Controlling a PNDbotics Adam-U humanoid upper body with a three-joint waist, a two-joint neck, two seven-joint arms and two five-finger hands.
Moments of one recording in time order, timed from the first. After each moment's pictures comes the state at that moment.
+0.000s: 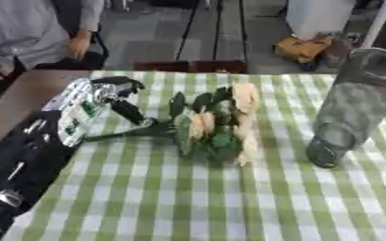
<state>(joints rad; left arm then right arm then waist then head) -0.98 0.47 -0.33 -1.08 -0.77 0.36 -0.68 -0.43 -0.73 -0.25 -1.98 0.03 -0.54 -0.71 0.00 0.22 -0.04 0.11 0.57</state>
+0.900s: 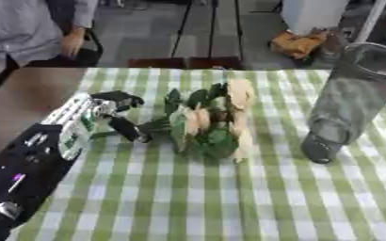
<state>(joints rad) -0.94 0.44 -0.35 -1.03 -0.83 0.27 -0.66 -0.44 -0.72 -0.25 -1.98 0.02 -0.54 -0.72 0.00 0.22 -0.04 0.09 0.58</state>
